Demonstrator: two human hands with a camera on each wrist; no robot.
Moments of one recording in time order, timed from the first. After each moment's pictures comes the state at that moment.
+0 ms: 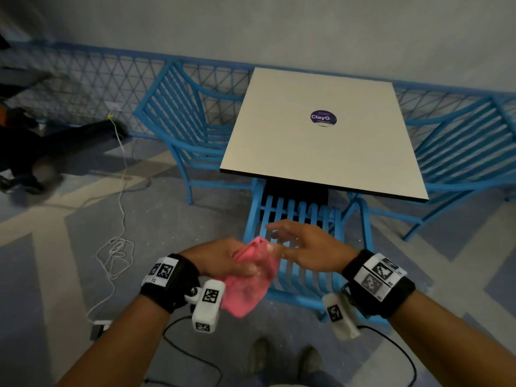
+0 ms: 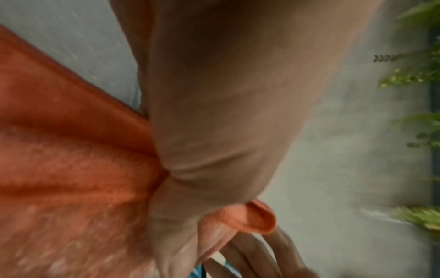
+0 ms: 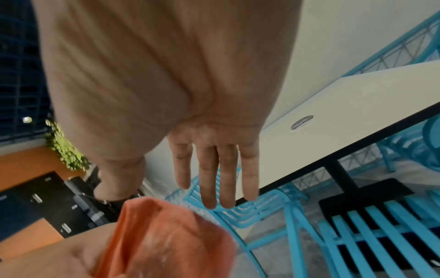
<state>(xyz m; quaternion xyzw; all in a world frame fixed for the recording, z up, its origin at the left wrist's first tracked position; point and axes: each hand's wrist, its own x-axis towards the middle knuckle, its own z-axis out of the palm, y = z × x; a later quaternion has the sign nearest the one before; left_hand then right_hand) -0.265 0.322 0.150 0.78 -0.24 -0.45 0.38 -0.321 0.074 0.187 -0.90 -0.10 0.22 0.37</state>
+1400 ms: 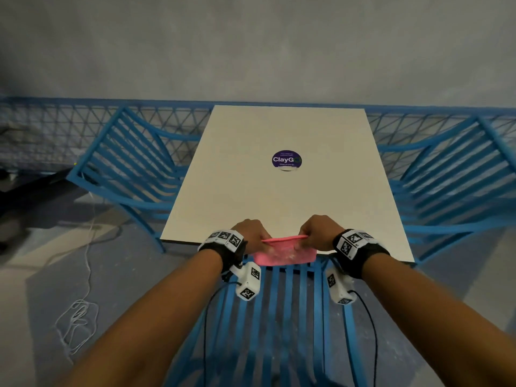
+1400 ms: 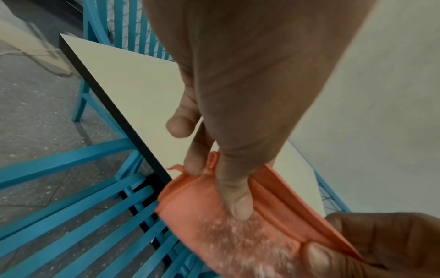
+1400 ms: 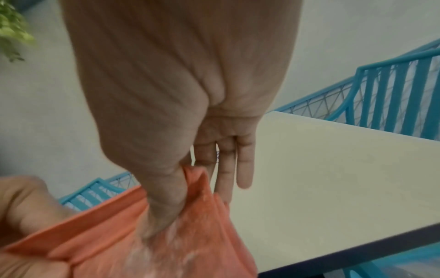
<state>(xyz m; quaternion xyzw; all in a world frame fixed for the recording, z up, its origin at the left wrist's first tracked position) -0.002 0.014 0.095 0.88 -0.28 -0.35 0.15 -0.069 -0.206 0.107 -0.95 0.04 0.25 0.20</state>
